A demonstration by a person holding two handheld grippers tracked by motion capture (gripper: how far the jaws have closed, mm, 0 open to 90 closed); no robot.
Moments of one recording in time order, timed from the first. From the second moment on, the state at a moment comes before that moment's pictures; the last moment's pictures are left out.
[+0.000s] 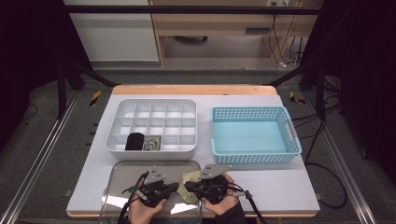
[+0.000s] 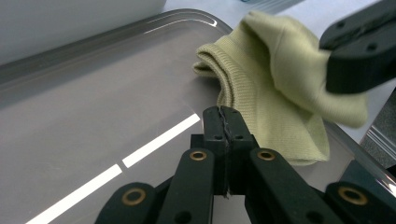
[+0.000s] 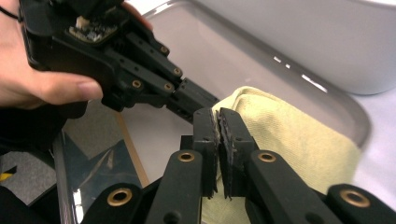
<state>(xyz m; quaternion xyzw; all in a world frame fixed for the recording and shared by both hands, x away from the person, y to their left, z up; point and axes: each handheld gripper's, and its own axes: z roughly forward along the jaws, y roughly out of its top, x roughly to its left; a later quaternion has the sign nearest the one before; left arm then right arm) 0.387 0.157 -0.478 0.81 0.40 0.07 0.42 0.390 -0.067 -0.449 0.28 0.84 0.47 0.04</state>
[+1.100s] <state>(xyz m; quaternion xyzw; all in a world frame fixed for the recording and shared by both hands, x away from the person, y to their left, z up) 0.385 0.164 -0.439 0.79 0.39 0.09 0.47 0.389 -0.087 -0.476 0.31 0.83 0.45 0.07</state>
